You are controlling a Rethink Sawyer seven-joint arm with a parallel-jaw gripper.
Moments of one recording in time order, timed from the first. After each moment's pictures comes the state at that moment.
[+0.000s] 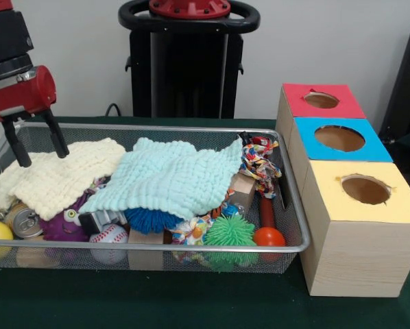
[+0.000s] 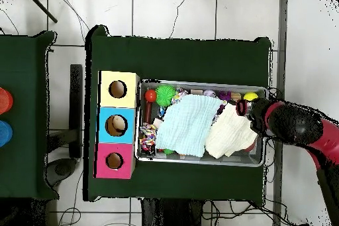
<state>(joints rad) -1.16 -0.55 0.76 1.61 -0.41 0.70 1.40</state>
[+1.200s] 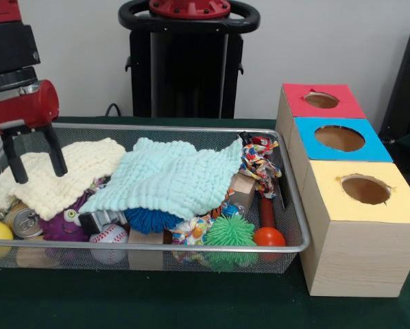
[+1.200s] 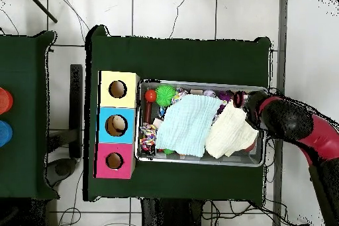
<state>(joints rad) -1.08 -0.55 0.67 1.60 -0.35 0.57 1.40</state>
